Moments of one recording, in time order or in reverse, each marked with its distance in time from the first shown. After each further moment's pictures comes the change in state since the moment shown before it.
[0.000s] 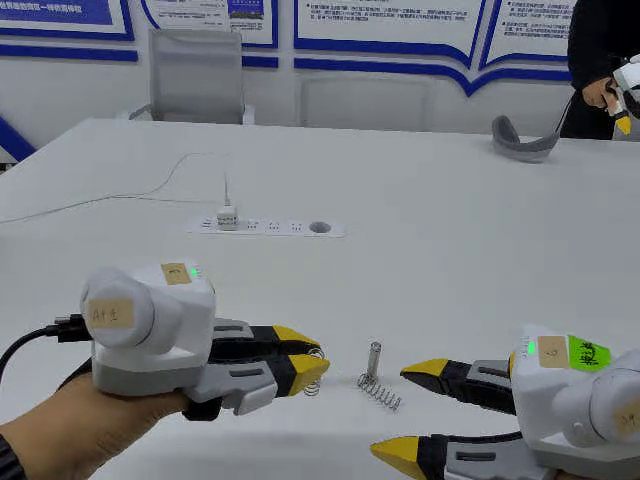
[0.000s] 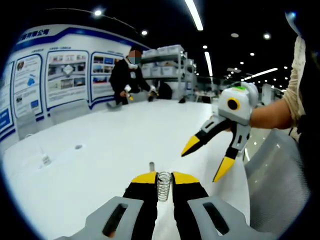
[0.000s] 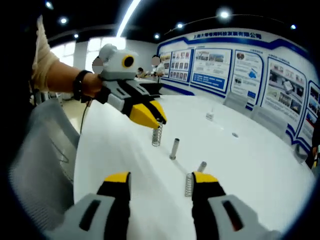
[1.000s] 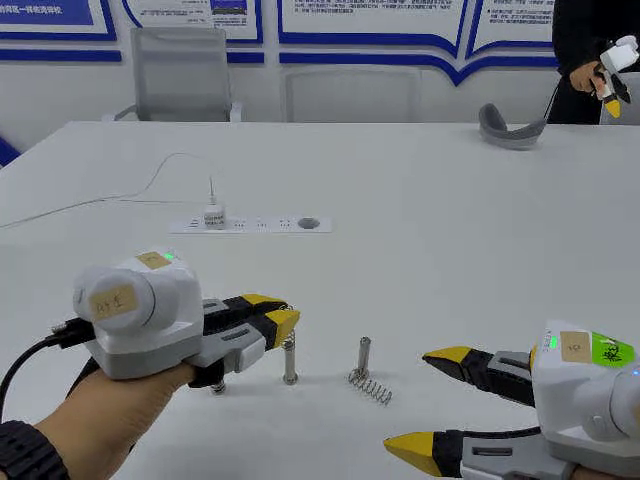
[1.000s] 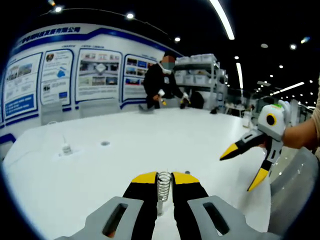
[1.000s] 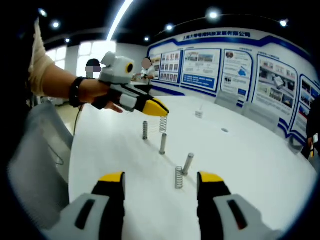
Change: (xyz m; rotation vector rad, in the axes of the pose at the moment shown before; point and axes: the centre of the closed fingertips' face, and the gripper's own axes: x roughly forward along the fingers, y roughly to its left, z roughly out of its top) left arm 0.010 0.059 0.000 -0.124 -0.070 0.250; right arm -0.012 -0.017 -0.012 0.046 -0.022 -0.066
